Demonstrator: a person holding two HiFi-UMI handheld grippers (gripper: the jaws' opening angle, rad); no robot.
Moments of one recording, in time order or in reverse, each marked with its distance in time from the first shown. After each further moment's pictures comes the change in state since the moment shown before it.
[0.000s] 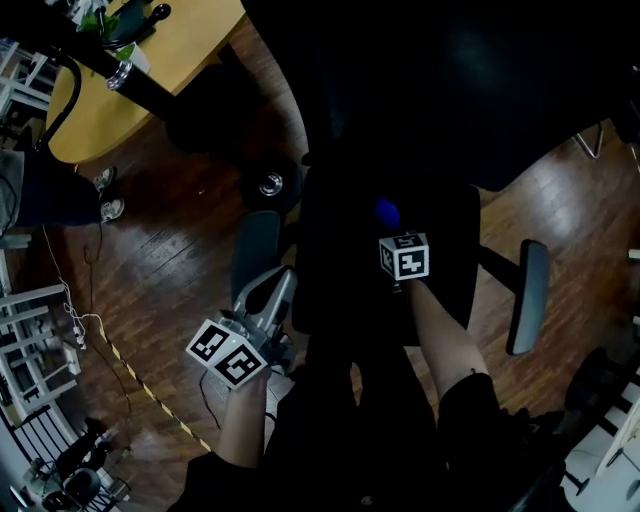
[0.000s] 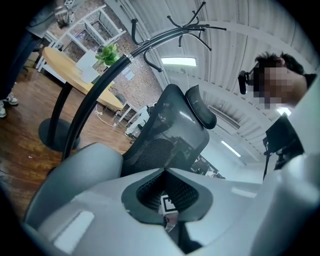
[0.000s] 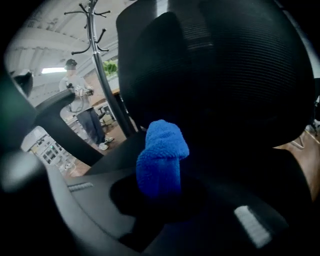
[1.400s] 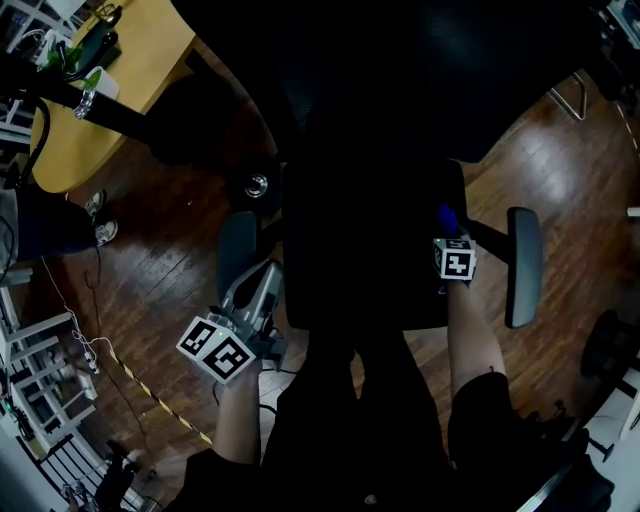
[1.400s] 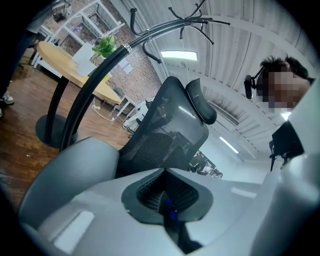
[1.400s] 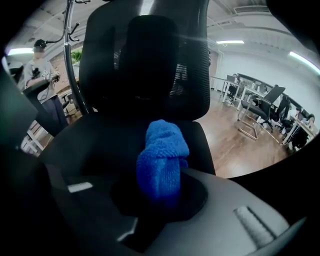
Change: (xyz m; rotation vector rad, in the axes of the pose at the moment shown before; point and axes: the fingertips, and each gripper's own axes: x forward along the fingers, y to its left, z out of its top) left arm 0.008 -0.002 -0.009 -0.007 0.068 -0.020; right arm -0.120 -0.165 -0.089 0.076 0.088 -0.404
